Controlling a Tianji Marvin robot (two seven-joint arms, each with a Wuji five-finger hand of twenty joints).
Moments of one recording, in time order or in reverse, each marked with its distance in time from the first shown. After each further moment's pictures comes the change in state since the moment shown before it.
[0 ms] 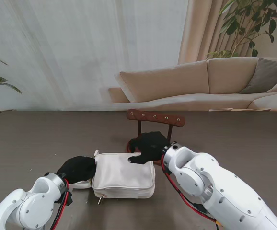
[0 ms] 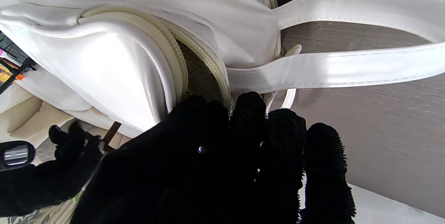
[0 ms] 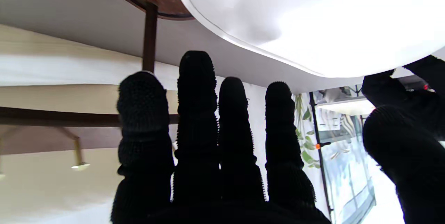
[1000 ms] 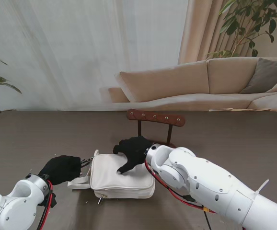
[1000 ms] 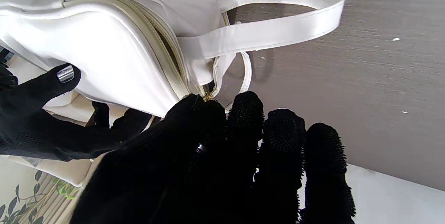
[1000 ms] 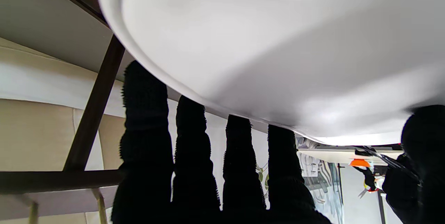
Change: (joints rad) left arm 0.119 -0.005 -0.161 -0.101 0.055 -0.019 -0.033; right arm 0.294 -0.051 -0.364 0.251 0.034 0.029 -0.036; left_hand -0.002 0.002 -0.016 -0.014 -0.001 -0.025 0.000 0.000 0.000 -0.022 0.000 0.010 -0.001 -0.004 0.000 0.000 0.000 -0.001 0.000 0.000; right_hand -0.010 -0.033 -0.269 0.020 -0.300 -0.008 -0.058 -0.159 -0.348 -0.068 -0.039 -0.176 -0.349 0.071 -0.282 -0.222 -0.001 0.000 -0.276 -0.100
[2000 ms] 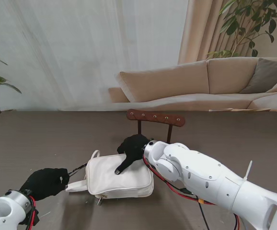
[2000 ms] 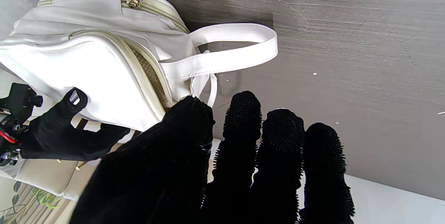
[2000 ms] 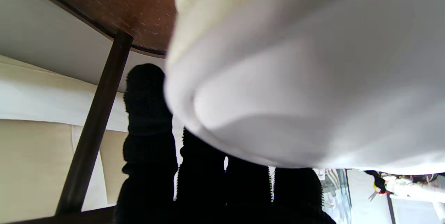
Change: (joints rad) left arm 0.210 -0.010 -0.145 -0.115 0.020 -0.003 -0.006; right arm 0.119 -0.070 -0.125 0.197 0.114 -0.006 -0.084; left_hand -0.010 0.021 -0.012 -0.001 -0.076 -0.128 -0.057 0.005 -0.001 -0.018 0.000 0.001 -0.001 -0.002 0.000 0.000 0.000 -0.010 0.000 0.000; right_hand -0.041 -0.010 -0.326 -0.106 0.452 -0.143 0.267 -0.083 0.531 -0.038 0.034 0.062 0.421 -0.117 0.214 0.124 0.000 -0.011 0.181 -0.017
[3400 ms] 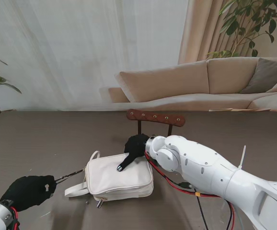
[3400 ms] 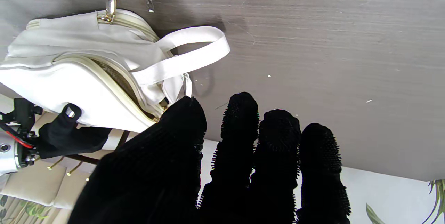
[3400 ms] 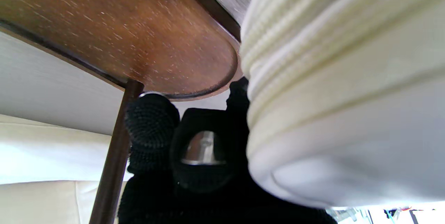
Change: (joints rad) left arm 0.173 -0.014 -0.144 -0.106 0.037 -0.023 -0.001; right arm 0.090 -0.058 -0.056 0.163 0.172 -0.056 0.103; left_hand 0.000 0.003 -0.017 0.000 -0.024 -0.075 -0.024 0.002 -0.011 -0.004 0.000 0.001 -0.002 -0.010 -0.002 0.000 0.000 -0.016 0.000 0.000; right_hand -0.118 -0.011 -0.024 -0.001 0.271 0.110 0.088 0.516 0.324 -0.008 0.296 0.472 0.199 -0.071 0.899 0.404 0.017 -0.075 0.290 0.197
